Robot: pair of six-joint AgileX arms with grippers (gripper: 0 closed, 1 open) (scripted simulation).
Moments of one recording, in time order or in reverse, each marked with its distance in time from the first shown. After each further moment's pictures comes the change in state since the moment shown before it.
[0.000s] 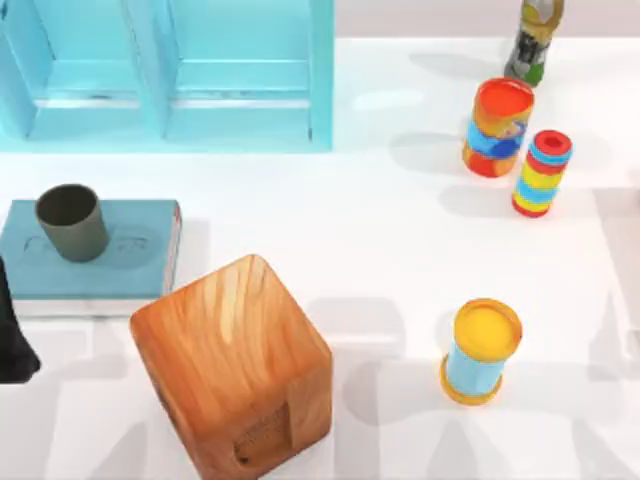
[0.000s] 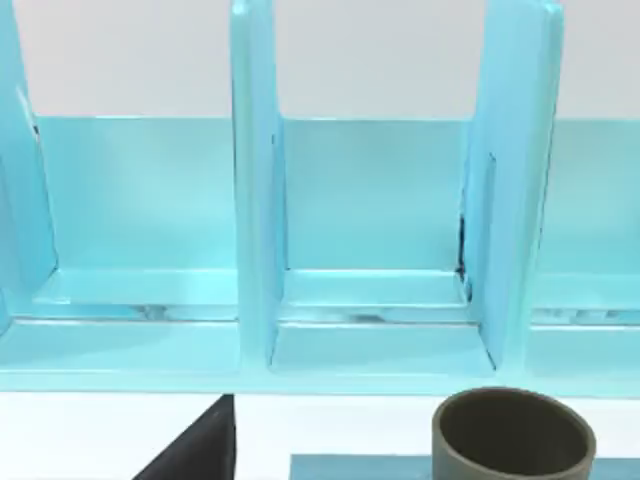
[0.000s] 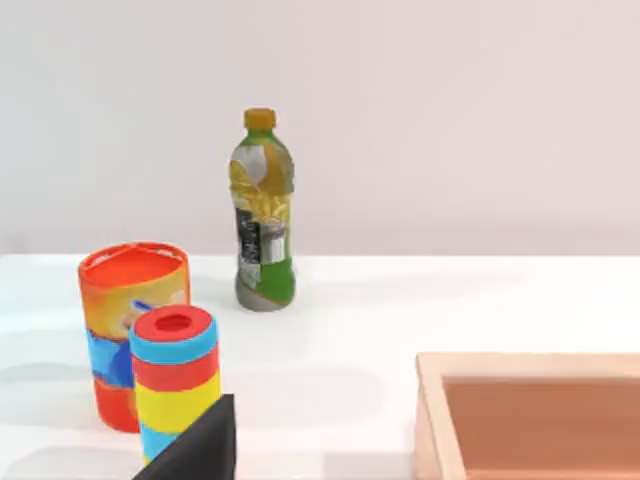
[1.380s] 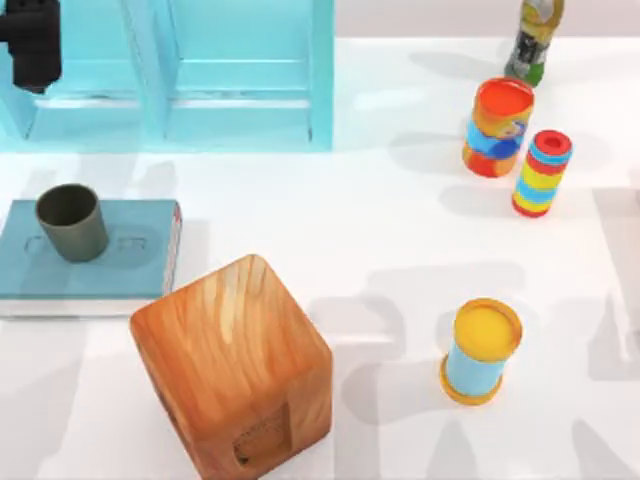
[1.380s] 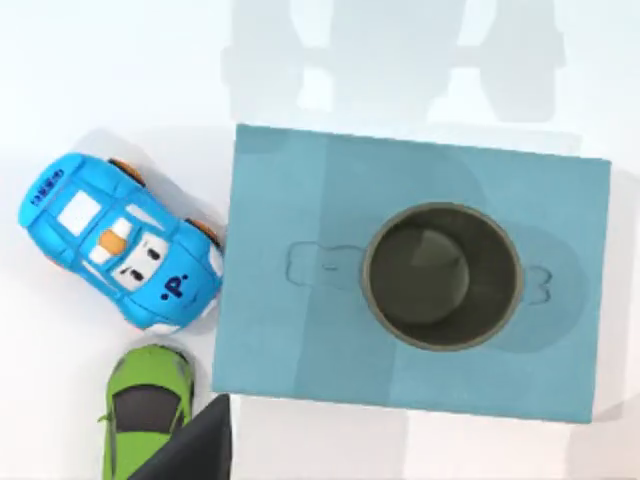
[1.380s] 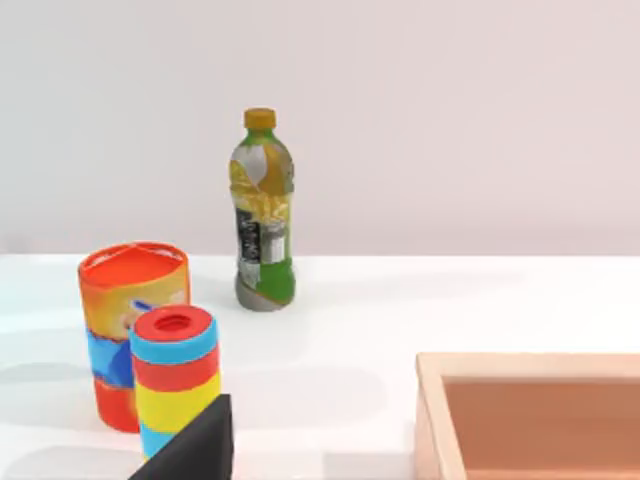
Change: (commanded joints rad) left arm -0.105 1.563 1.636 -1.210 -0.044 -0.163; right arm 0.000 0.000 0.000 0.000 0.000 0.000
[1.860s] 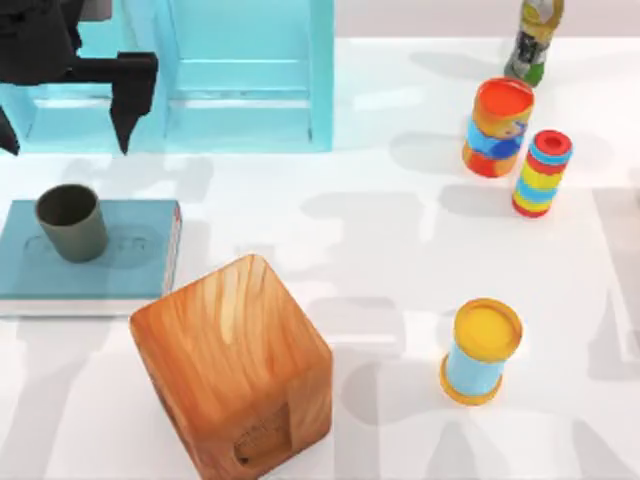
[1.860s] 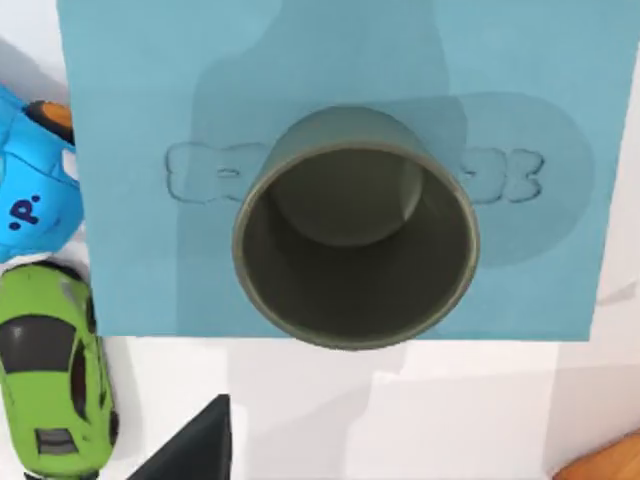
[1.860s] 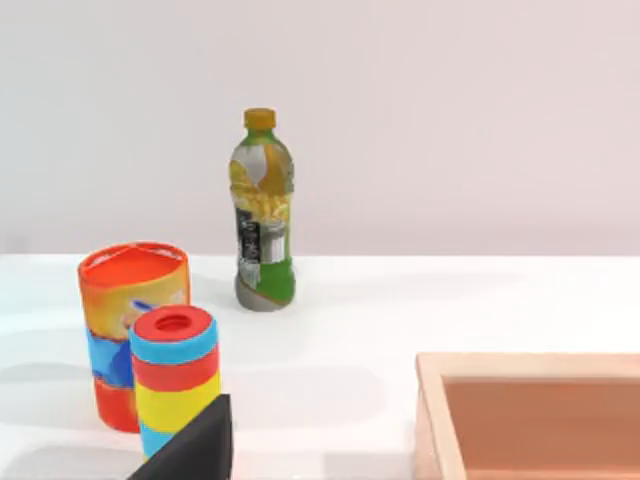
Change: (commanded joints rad) left arm -0.080 0.473 0.346 -0.289 0.036 0.004; right arm 0.000 0.000 0.000 0.000 0.000 0.000
